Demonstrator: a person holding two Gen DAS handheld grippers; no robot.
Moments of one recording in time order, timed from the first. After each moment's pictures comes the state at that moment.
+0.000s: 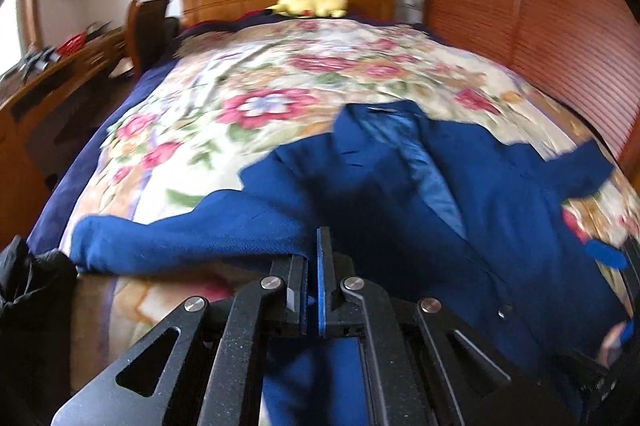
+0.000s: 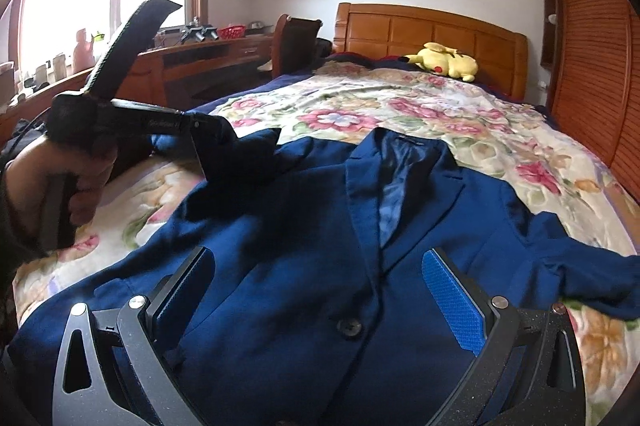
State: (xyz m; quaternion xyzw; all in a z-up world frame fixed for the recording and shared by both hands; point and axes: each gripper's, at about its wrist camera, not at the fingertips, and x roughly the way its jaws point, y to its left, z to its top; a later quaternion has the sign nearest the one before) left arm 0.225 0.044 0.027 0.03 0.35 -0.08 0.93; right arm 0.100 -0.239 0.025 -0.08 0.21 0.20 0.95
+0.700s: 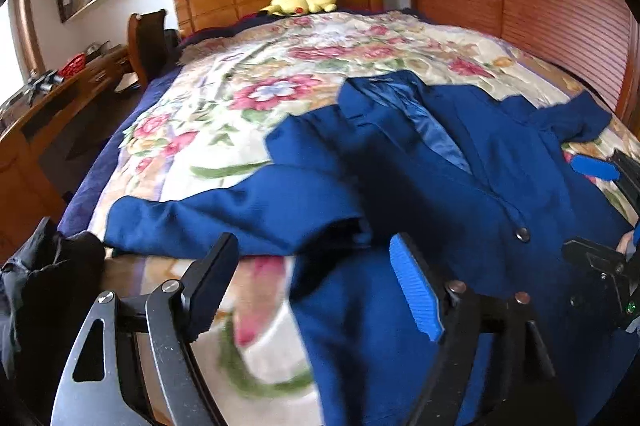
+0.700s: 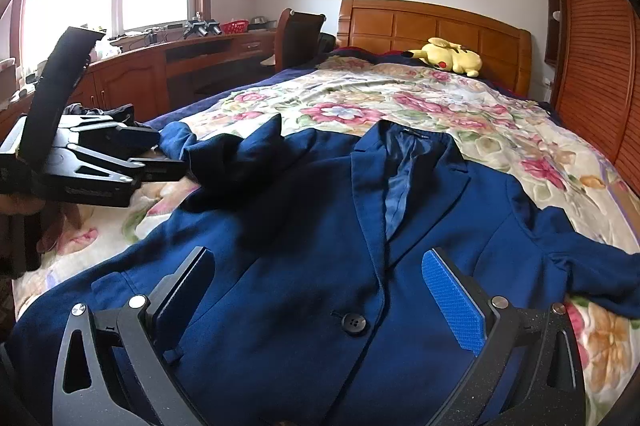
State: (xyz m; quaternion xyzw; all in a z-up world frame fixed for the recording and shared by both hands) left arm 0.172 0.073 0.010 0.07 0.35 -0.06 0.93; right arm 0.106 -0.237 0.020 -0.08 0.22 0.21 0.95
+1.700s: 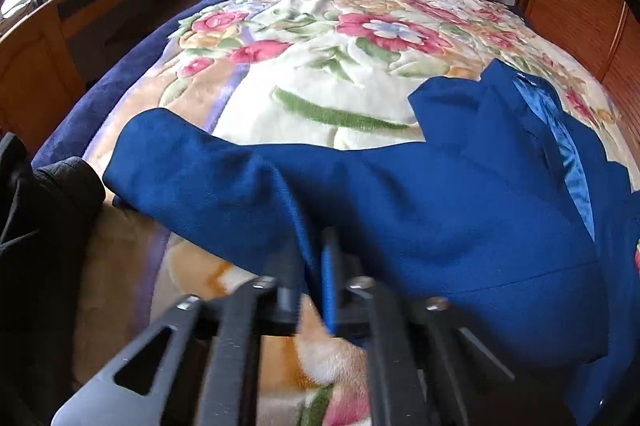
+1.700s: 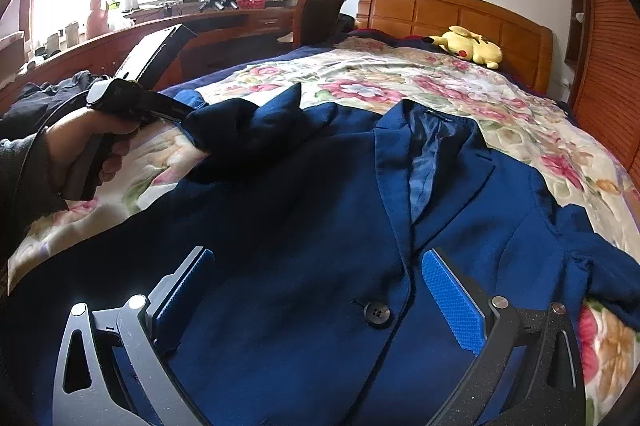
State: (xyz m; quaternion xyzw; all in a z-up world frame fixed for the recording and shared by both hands) left arm 0.277 0.164 -0.053 -0.05 0.45 0.05 0.89; right arm 0.117 -0.223 0.009 -0.12 0.25 0.23 0.93
